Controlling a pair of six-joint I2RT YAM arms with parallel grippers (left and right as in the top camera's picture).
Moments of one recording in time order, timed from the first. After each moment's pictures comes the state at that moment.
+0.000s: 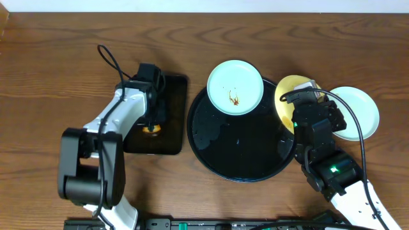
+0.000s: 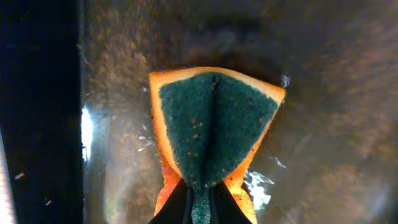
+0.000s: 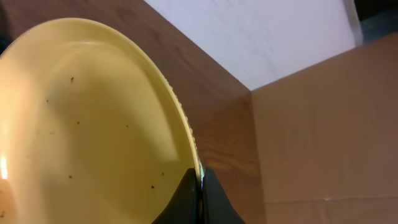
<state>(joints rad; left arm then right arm) -0.14 1.83 1.12 -0.78 -0.11 -0.25 0.46 0.98 0.74 -0.34 0.83 -0.43</state>
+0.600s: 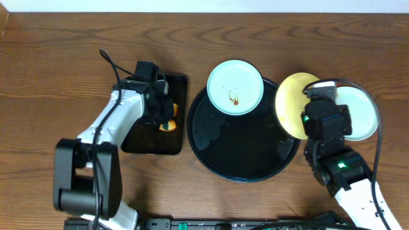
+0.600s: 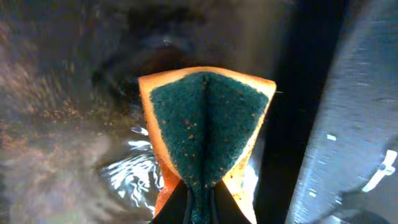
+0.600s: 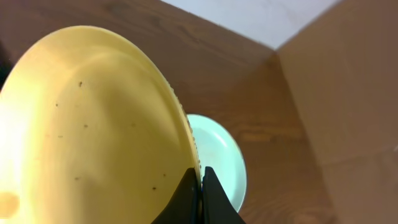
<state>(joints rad) -0.14 1.74 1.13 -0.79 0.21 -0.19 0.32 0.99 0.74 -0.40 0.70 -0.12</state>
